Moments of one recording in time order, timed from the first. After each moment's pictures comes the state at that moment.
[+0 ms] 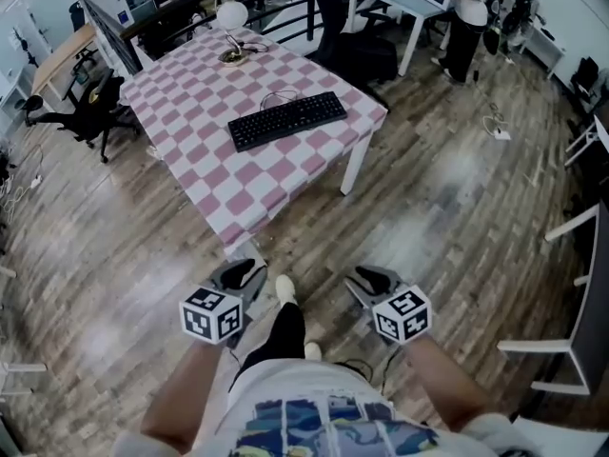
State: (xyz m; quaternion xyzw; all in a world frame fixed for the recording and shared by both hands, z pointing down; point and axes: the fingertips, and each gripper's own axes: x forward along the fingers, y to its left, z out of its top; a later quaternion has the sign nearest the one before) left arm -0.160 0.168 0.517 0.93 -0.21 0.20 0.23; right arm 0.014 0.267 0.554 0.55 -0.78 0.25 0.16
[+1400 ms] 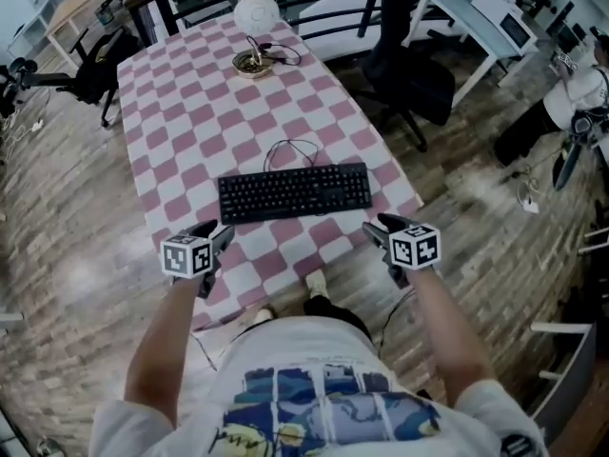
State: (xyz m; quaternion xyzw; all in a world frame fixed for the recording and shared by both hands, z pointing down) left arm -0.083 -0.273 0.634 0.83 -0.37 0.25 0.33; right arm 0.285 -0.222 0.635 0.48 -0.78 0.34 0.24
